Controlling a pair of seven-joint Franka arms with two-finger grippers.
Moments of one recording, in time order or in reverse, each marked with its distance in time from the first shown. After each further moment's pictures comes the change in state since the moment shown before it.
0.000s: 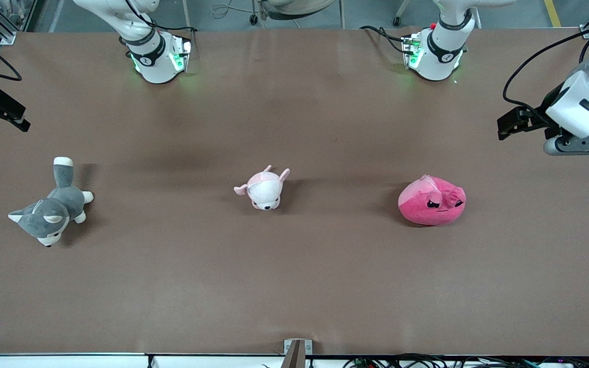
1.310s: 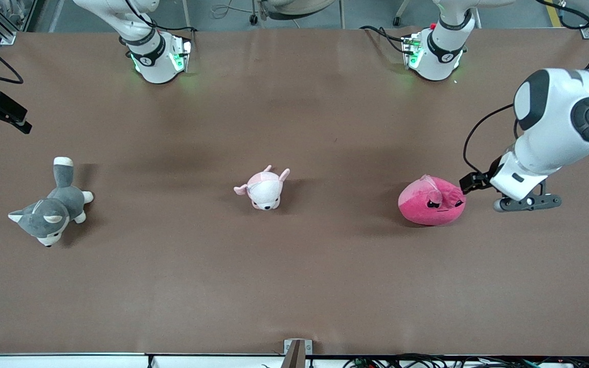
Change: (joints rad) left arm 0.019 0.134 -0.004 -0.352 0.000 0.569 -0.087; right arm 0.000 0.011 0.000 0.001 0.000 0.000 0.000
